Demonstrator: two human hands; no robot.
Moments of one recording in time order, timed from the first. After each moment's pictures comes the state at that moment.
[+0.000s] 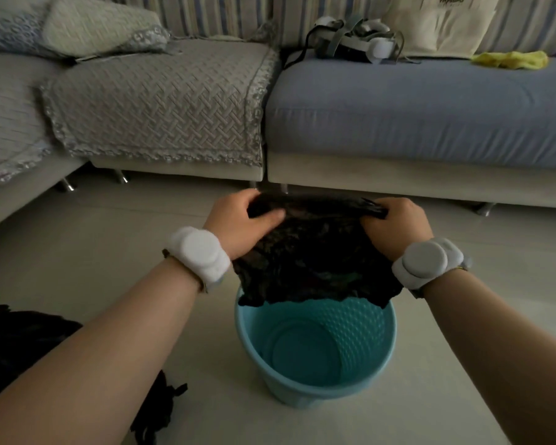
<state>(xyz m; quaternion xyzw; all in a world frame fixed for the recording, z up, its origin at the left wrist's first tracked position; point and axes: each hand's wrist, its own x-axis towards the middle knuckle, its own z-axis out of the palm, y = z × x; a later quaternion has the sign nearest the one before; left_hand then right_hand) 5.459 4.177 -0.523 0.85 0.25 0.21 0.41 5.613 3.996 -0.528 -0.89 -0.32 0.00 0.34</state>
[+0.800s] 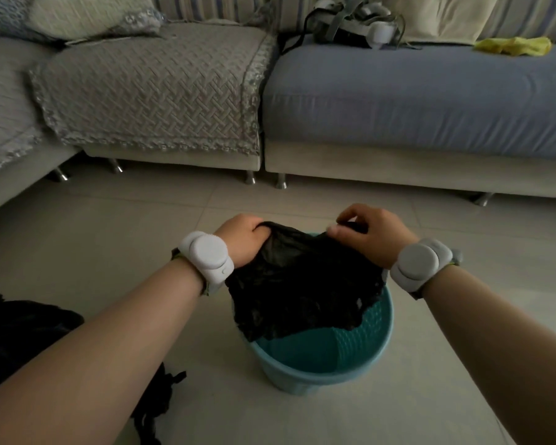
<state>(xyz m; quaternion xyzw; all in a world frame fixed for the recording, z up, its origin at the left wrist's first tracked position) 5.461 4.175 -0.558 0.90 0.27 0.04 0.35 5.611 3.993 -0.553 -0.85 -0.42 0.13 0.29</state>
